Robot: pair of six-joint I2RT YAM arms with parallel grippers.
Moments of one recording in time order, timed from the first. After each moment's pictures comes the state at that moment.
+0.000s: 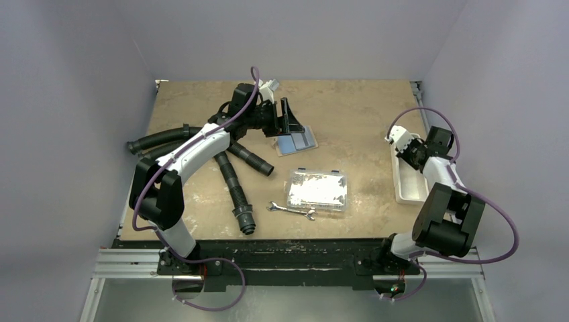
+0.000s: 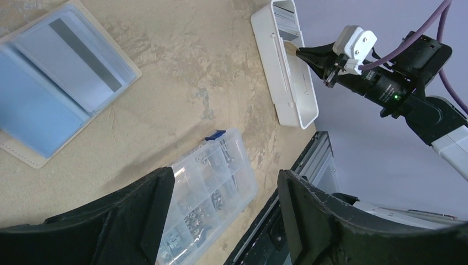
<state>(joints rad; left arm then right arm) -0.49 1.70 1.38 -0.19 0.54 -0.65 -0.39 1.44 0.84 -0.24 -0.28 -1.19</state>
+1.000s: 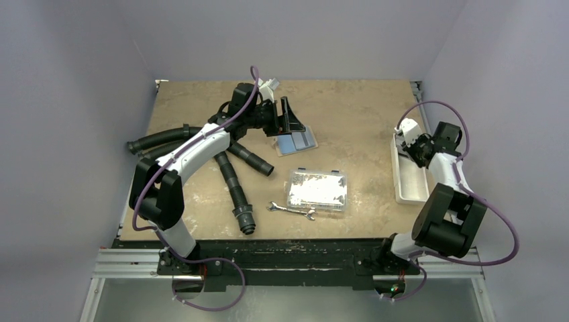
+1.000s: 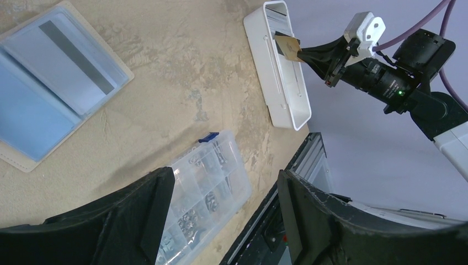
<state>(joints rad) -0.49 1.70 1.38 -0.17 0.56 -0.68 -0.43 1.43 0.91 -0.35 -0.28 -1.03</state>
